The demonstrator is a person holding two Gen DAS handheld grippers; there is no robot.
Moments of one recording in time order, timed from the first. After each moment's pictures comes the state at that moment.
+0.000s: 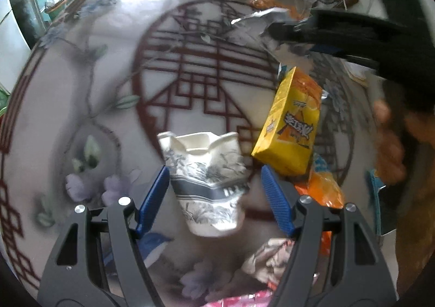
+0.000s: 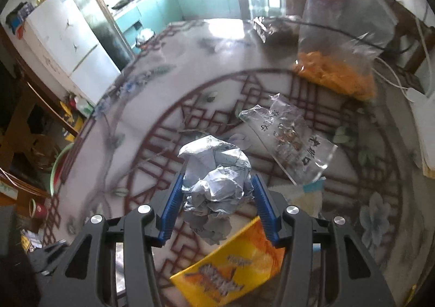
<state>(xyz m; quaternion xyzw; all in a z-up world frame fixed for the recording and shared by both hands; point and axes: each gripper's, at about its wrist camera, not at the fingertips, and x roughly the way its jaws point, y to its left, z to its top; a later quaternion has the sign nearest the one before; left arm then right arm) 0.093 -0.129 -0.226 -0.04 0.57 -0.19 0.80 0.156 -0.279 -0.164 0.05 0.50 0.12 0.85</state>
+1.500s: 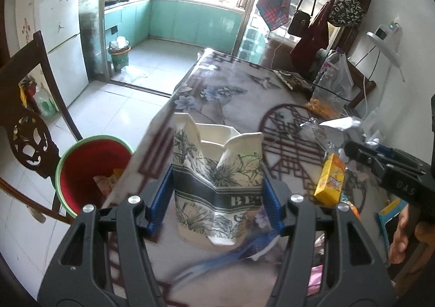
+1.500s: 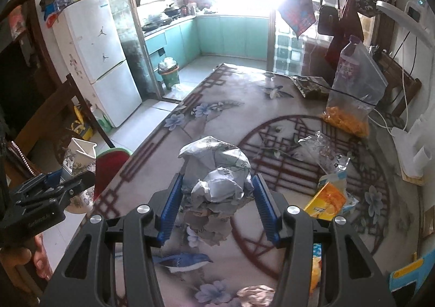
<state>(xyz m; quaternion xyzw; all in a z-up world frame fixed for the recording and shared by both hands) 0.032 0.076 -0.108 -0.08 0.40 -0.07 0.91 0.046 -0.122 -0.077 -0.01 0.41 0.12 0.90</state>
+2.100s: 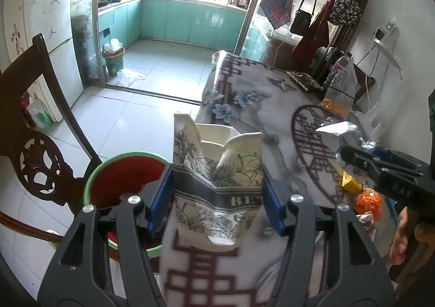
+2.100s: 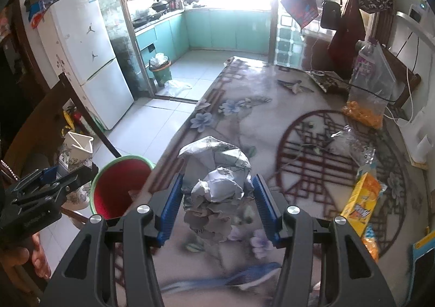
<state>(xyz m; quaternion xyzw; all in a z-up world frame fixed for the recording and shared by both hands) 0.062 0.200 -0.111 -0.07 0.40 -0.11 0.91 0.059 0.004 -0.088 0.00 0.43 0.08 0.90</state>
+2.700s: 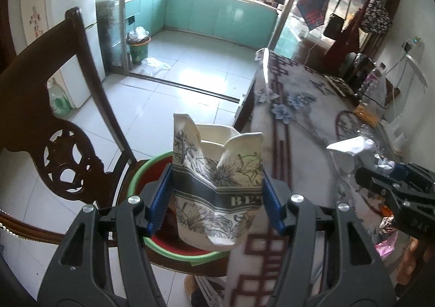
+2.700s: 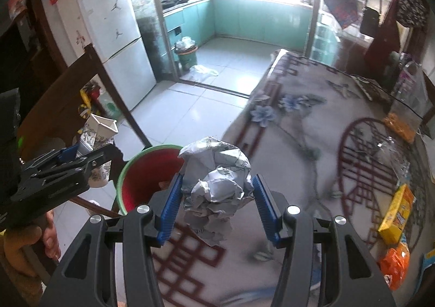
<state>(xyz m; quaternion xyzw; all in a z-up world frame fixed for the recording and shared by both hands) 0.088 0.297 -0.136 -0.08 0.43 -0.06 0.90 0.080 0.116 -0.108 -0.03 0.46 0.14 0.88</state>
